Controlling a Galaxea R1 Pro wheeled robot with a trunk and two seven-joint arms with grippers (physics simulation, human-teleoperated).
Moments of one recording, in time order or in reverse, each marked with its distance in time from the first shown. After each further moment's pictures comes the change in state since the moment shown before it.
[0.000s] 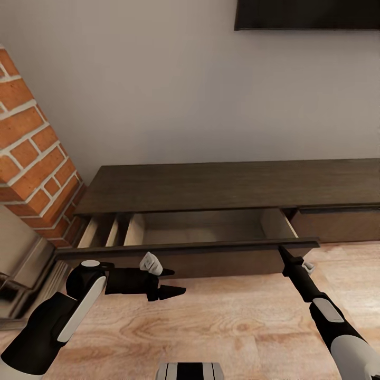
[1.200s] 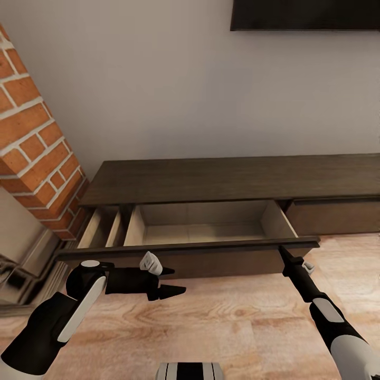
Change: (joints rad) left arm 0.001 -0.001 0.000 0.000 0.000 -0.020 0.000; right arm 0.000 0.001 -0.004 0.000 0.001 0.000 0.000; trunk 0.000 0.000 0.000
